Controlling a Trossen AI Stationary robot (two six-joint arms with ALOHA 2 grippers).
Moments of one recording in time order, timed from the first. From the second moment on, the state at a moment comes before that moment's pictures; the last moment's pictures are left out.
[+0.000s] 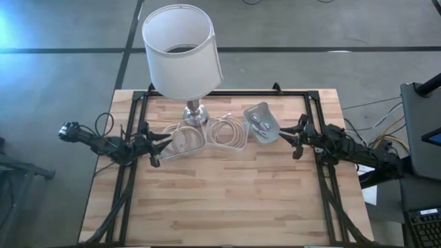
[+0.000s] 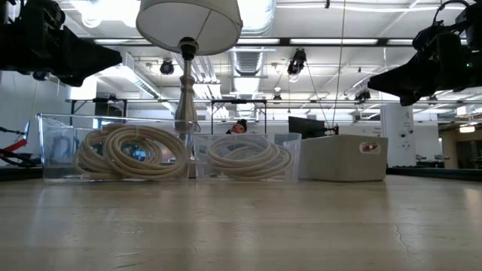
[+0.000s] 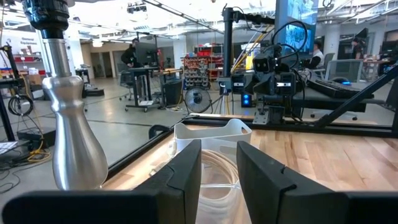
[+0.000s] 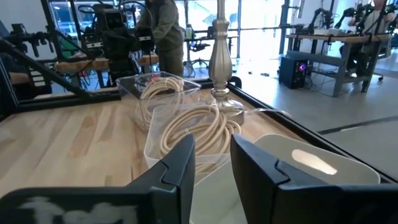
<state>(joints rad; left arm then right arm) -0.37 0.14 0.01 0.22 -0.71 0.12 -0.29 0.02 0.03 -0.04 -0.02 0.07</state>
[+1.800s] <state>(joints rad) -0.37 0.14 0.01 0.22 -0.71 0.12 -0.29 0.02 0.03 -0.04 -0.02 0.07</state>
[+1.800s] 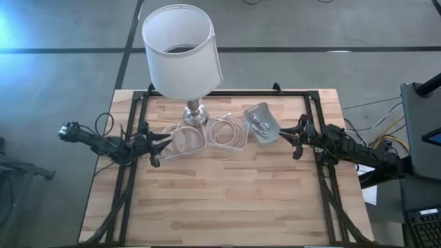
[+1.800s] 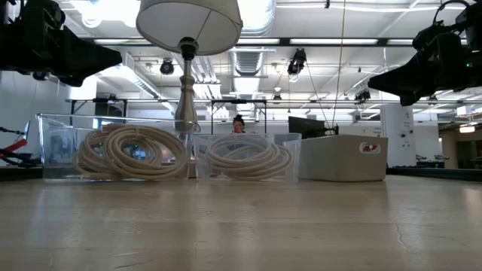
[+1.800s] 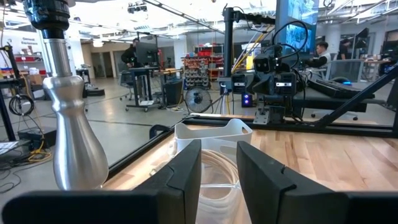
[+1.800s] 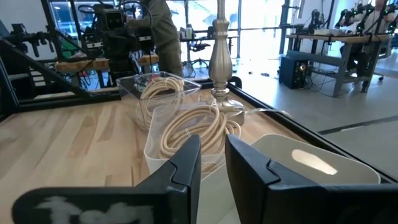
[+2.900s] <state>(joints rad) -0.37 0.14 0.01 0.22 -0.70 0.12 -0.29 0.02 0.03 -0.04 -0.02 0.07</state>
